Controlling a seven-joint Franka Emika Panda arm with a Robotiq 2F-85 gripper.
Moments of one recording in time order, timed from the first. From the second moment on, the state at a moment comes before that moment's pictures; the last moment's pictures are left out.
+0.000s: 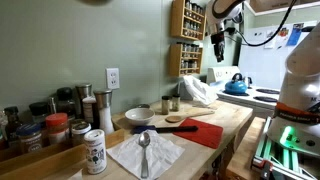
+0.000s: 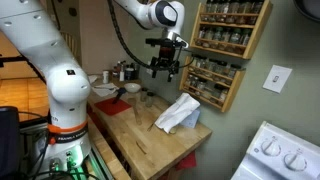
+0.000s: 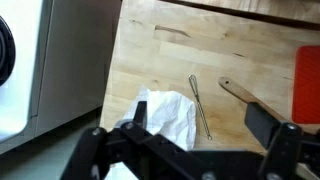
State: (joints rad) arm -0.07 -0.47 -0.08 -2.36 -0.23 1.72 -0.26
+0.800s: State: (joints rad) arm -0.04 -0.41 -0.05 -2.34 -0.07 1.72 -0.12
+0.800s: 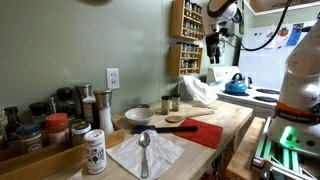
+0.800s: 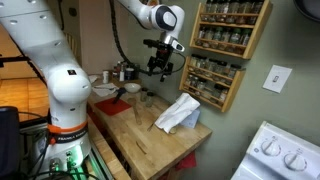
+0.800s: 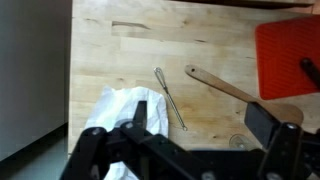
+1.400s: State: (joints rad) arm -0.01 -0.17 0.03 -2.26 0.22 1.79 0.31
